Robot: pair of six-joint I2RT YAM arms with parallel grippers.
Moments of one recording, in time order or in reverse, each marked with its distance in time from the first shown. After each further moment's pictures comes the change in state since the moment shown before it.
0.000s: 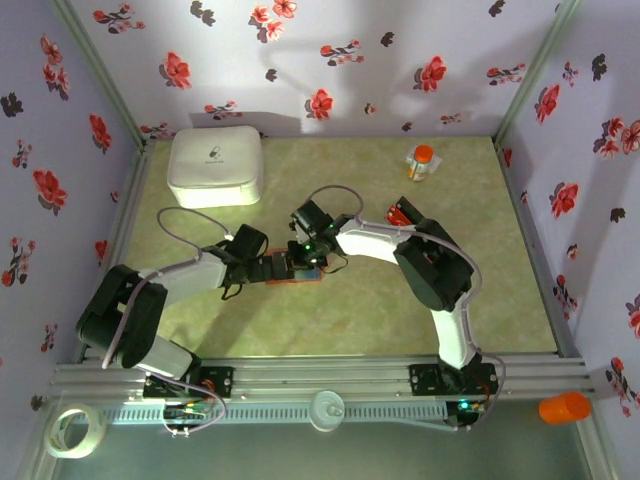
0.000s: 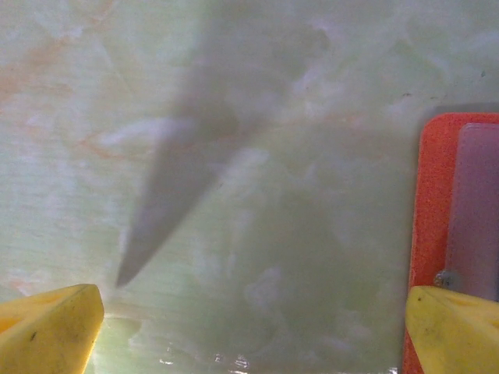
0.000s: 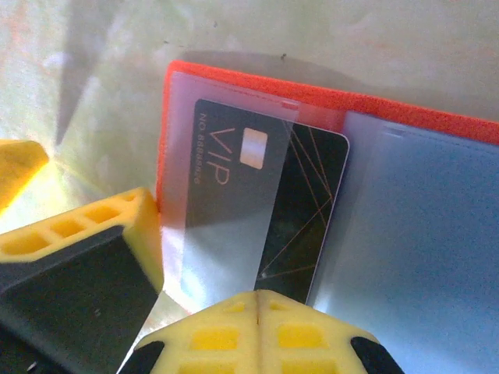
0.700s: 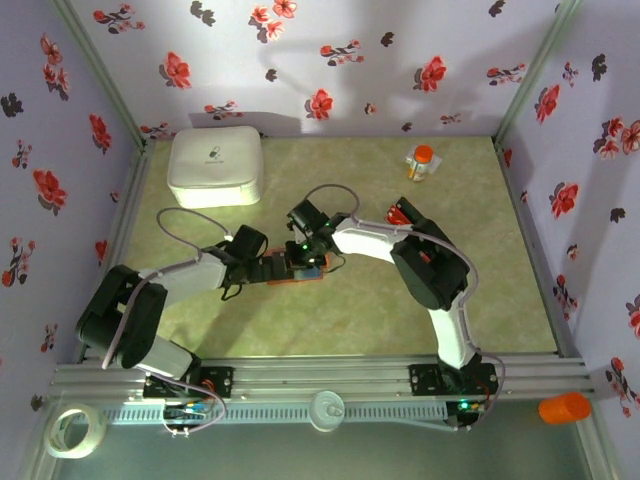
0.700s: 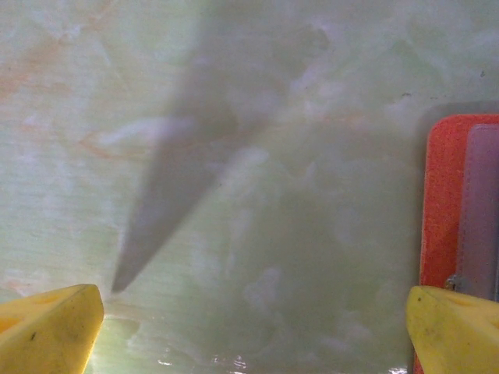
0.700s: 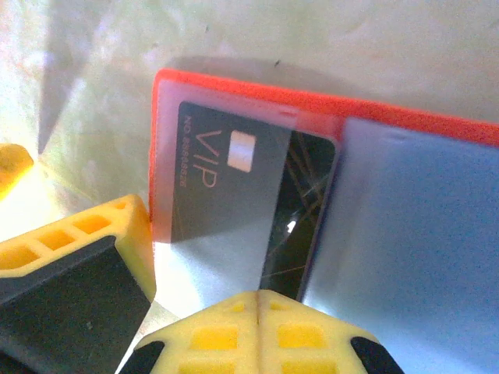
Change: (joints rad) left arm 0.002 -0.002 0.000 0.003 0.005 0.000; right arm -0.011 -0.014 0.035 -0.061 0.034 -0.025
